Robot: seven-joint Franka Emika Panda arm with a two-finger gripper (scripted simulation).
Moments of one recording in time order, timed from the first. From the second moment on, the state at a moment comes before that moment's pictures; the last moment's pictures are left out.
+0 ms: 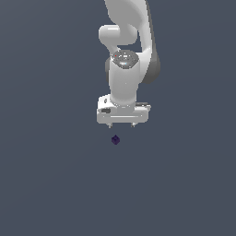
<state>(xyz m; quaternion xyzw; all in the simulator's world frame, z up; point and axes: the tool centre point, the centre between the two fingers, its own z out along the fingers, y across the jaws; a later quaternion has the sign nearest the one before) 0.005 0.016 0.180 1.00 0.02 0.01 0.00</state>
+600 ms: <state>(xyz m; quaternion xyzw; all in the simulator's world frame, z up) 0.010 0.018 0.194 1.00 0.03 0.02 0.01</state>
